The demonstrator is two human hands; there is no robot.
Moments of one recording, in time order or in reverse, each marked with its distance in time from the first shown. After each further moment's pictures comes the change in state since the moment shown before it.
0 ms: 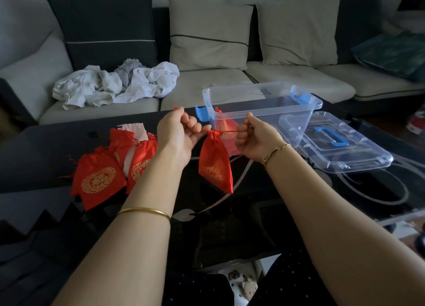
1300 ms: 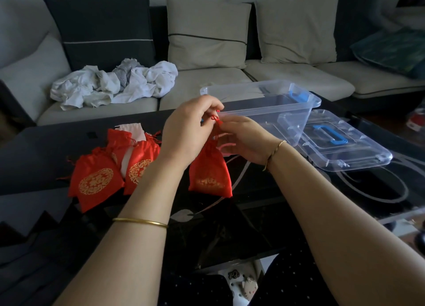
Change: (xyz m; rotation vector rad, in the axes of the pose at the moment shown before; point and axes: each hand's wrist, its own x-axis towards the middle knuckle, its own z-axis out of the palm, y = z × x) left_hand -0.016 0.000 0.003 1.272 -0.268 0.952; right_hand -0.018 0.003 0.013 -0.669 -0.336 -0.143
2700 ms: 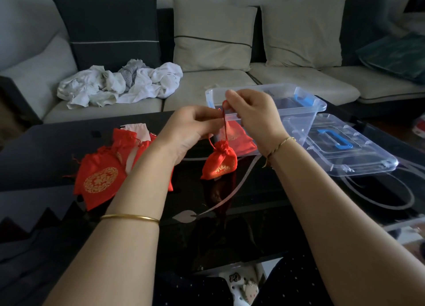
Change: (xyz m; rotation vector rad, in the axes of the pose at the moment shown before) left_hand 0.009 0.003 -0.016 -0.680 -0.258 -0.601; right_hand -0.008 -0.030 0.010 -0.367 0.447 -0.478
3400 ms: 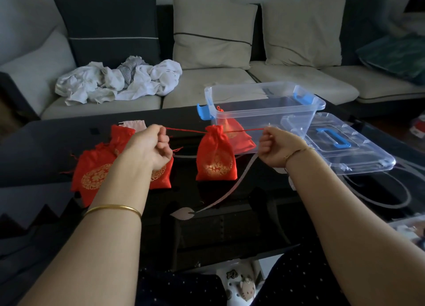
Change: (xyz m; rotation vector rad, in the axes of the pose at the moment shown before) left_hand 0.011 -0.042 -0.051 -0.514 0.456 -0.604; right_hand 0.006 0.085 -0.040 0.761 0.053 0.987
